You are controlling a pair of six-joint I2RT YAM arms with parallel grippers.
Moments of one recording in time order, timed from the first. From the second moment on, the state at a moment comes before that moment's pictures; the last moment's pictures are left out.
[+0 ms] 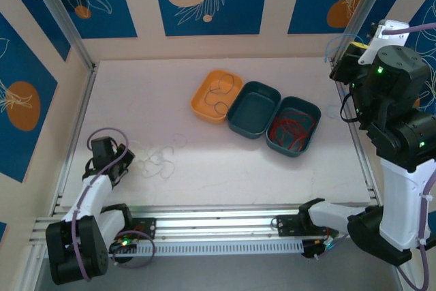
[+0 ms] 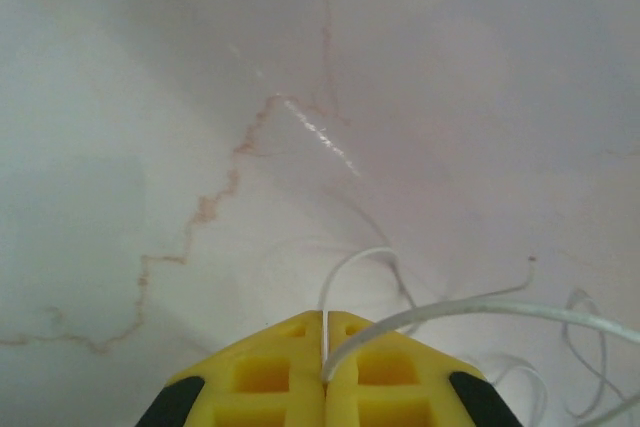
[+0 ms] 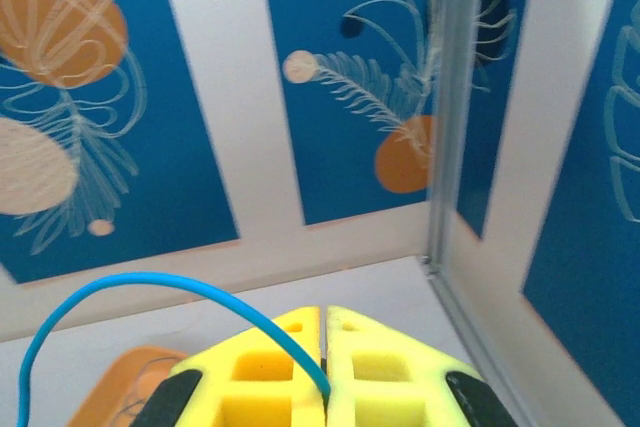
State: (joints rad) left arm 0.20 0.95 0.33 -0.22 0.20 -0.71; right arm 0.38 1.19 2.12 -1.10 0.53 0.19
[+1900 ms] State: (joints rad) left arm 0.20 0.83 0.52 -0.20 0.60 -0.72; right arm 0.48 2.16 2.61 -0.98 -0.08 0.28
